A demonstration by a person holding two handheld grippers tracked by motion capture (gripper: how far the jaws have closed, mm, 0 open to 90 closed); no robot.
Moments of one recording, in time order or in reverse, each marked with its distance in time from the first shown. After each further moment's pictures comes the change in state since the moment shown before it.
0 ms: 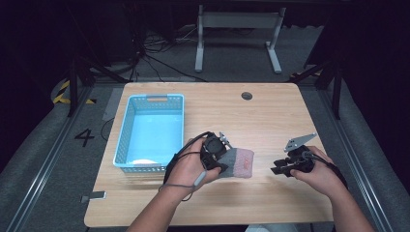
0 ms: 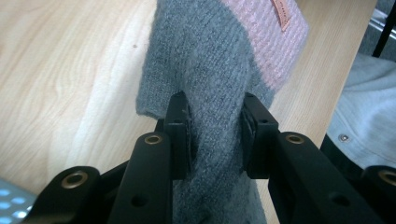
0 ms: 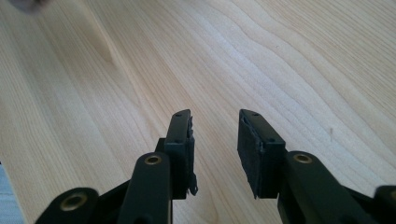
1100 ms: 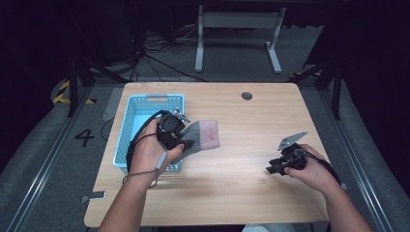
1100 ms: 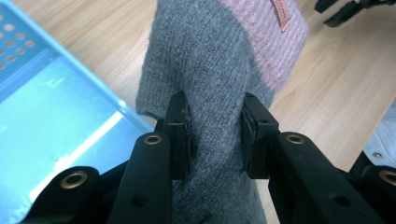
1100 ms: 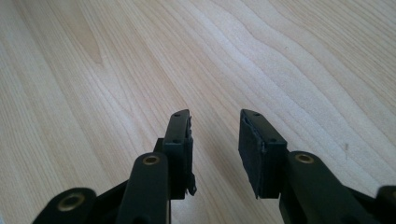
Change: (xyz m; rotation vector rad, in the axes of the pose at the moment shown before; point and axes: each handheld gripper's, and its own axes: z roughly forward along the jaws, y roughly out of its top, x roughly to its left) left arm 0.057 -0.042 -0.080 -0.125 0.151 -0.199; right arm -0.005 0.007 0.018 0.036 0.021 0.006
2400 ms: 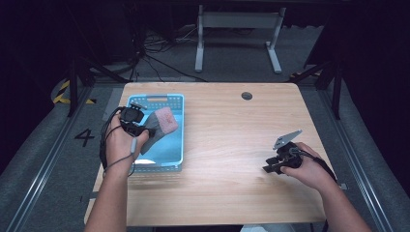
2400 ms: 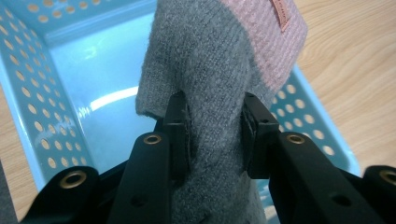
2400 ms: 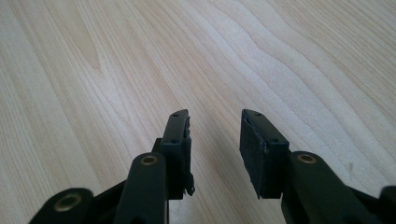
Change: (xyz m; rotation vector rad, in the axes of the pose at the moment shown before) left arm 0.101 -0.052 0.014 0.011 0.173 -0.364; right arm 0.001 0.010 0.007 0.018 -0.002 -0.032
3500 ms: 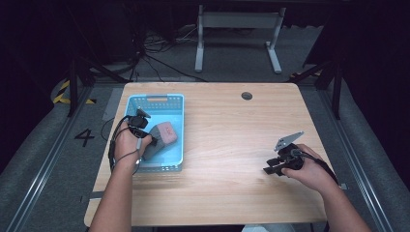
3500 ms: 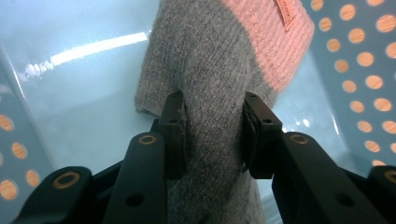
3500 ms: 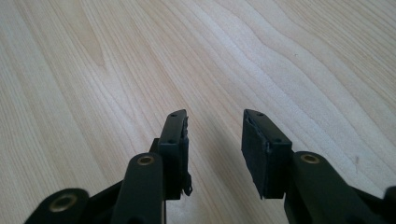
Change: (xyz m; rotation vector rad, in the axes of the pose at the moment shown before) left arm 0.037 -0.009 0.079 0.193 -0.063 -0.074; right arm 0.002 -0.005 -0.002 -0.012 0.004 0.007
